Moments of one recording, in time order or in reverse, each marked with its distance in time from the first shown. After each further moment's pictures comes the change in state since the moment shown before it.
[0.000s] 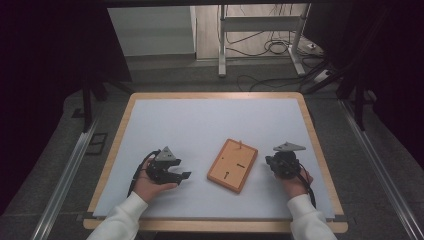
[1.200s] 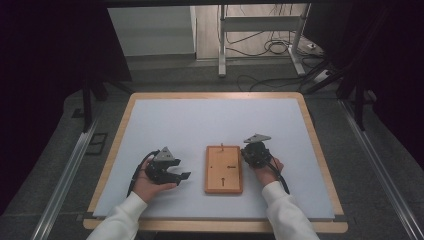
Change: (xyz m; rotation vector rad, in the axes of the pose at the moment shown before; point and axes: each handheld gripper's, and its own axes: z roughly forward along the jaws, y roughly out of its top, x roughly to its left) left arm 0.004 -0.003 -0.001 -0.012 -0.014 -0.008; right arm 0.048 0.037 0.063 0.013 0.042 -0.105
